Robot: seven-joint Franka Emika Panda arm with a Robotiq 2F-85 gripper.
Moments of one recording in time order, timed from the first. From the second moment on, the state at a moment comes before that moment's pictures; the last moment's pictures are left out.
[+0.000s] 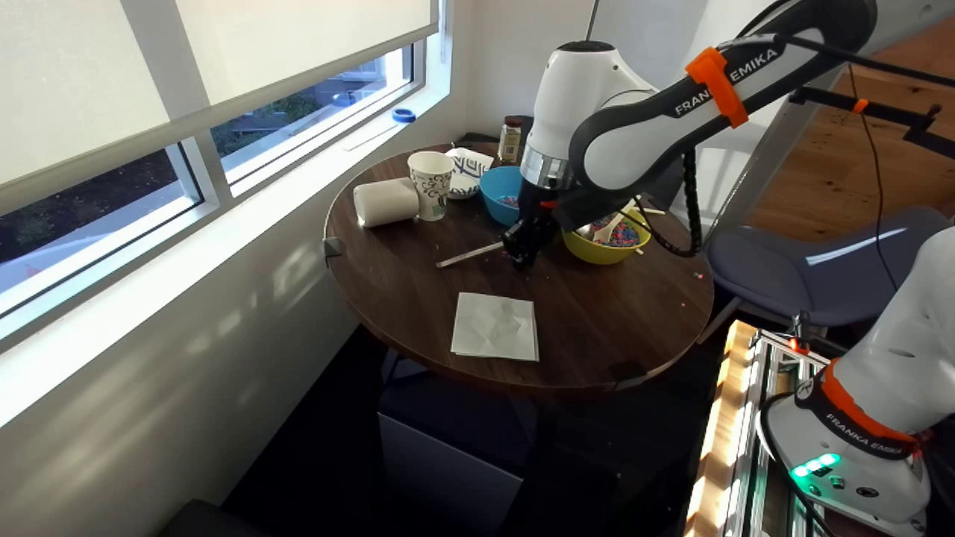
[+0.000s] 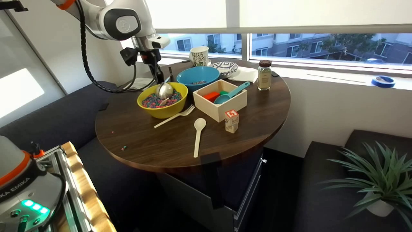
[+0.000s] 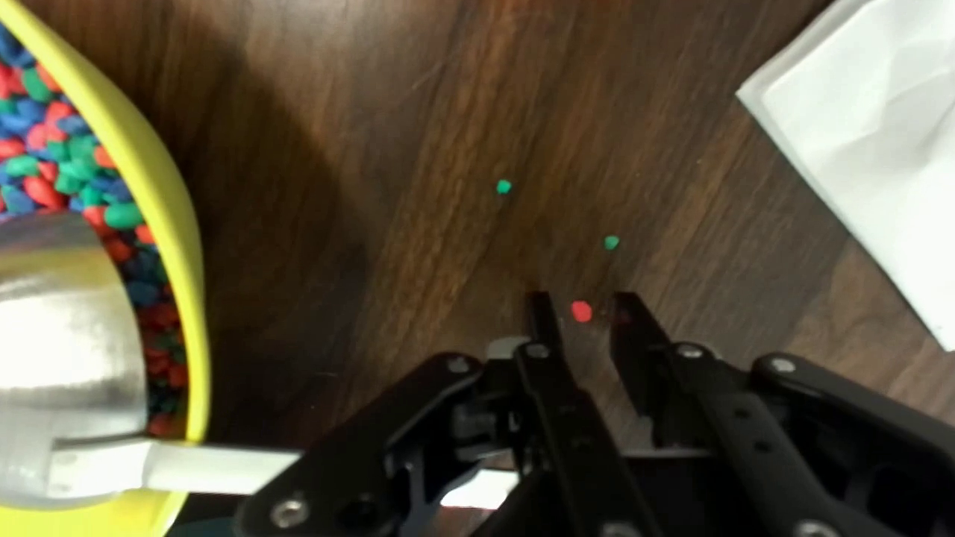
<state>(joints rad) 0.05 0.08 0.08 -2.33 -0.01 2.45 0.38</state>
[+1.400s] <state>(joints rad) 0.12 -0.12 0.11 -2.28 -0.21 2.11 0.71</state>
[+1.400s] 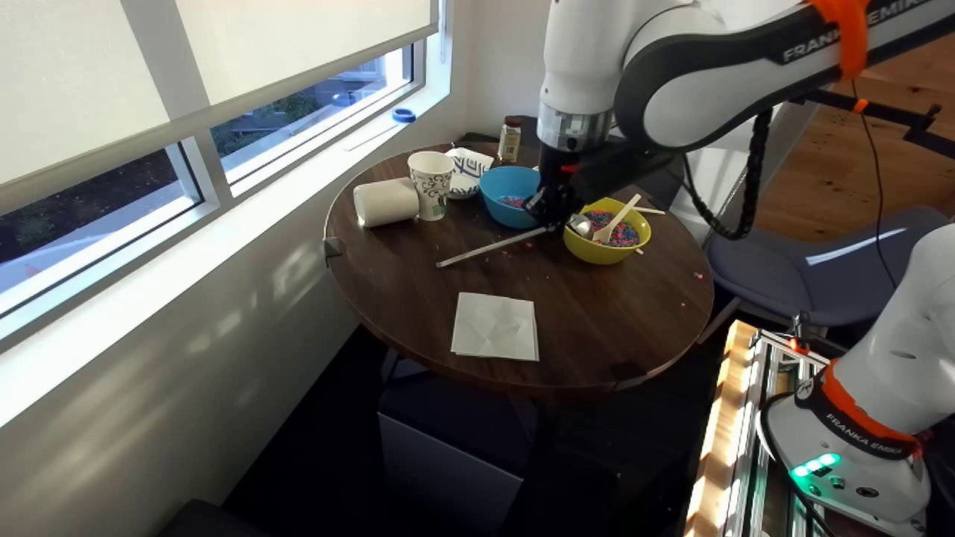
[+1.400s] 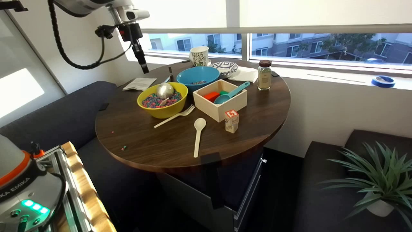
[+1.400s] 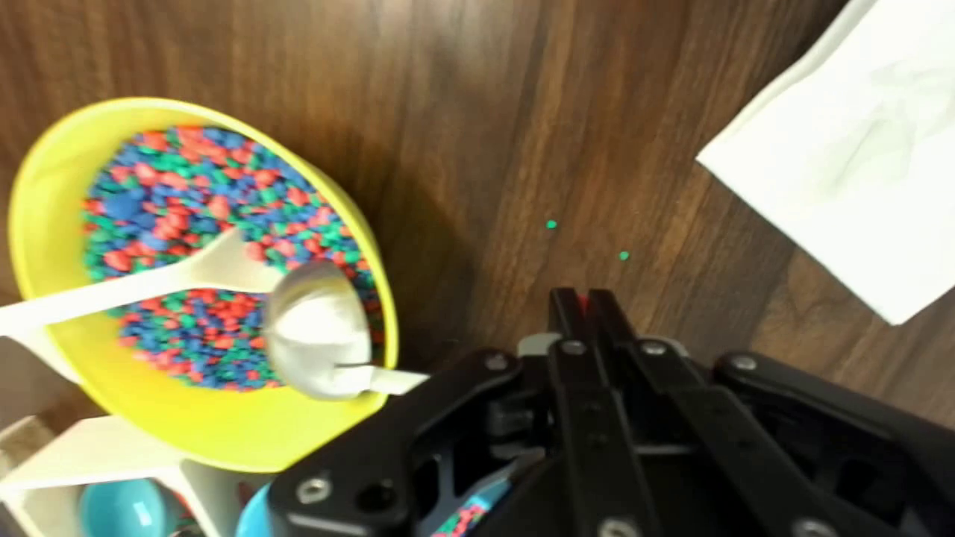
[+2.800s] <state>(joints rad) 0.04 -0.35 0.18 -2.44 -0.38 1.98 0.97</state>
